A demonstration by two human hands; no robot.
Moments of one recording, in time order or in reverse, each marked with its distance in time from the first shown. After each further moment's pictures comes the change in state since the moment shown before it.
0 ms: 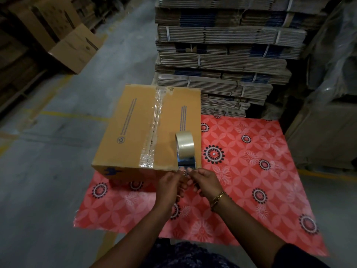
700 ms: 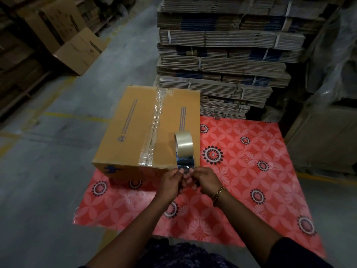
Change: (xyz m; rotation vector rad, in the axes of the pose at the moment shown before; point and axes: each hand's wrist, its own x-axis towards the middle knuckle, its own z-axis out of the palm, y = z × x) left_hand 0.019 -0.014 0.003 0.072 -0.157 0.149; right_hand 0.007 0.000 -0.013 -0.140 -0.093 -0.018
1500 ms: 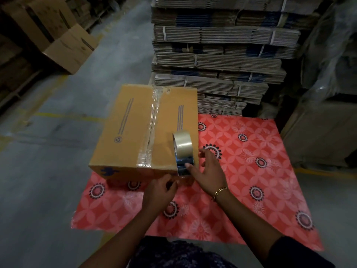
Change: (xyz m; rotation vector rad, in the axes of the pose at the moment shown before) left_hand -0.003 -0.027 -0.043 0.771 0.113 0.366; right_hand 0.013 0.010 -0.008 -0.510 0.331 -0.385
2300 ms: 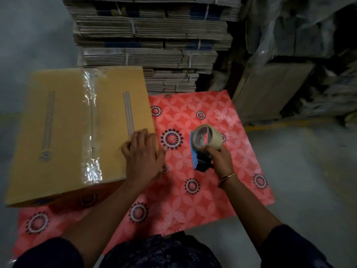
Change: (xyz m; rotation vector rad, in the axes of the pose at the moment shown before) left_hand 0.114 0.061 0.053 0.499 -0.035 0.276; right_hand 0.016 0.095 -0.076 0.554 0.385 0.608
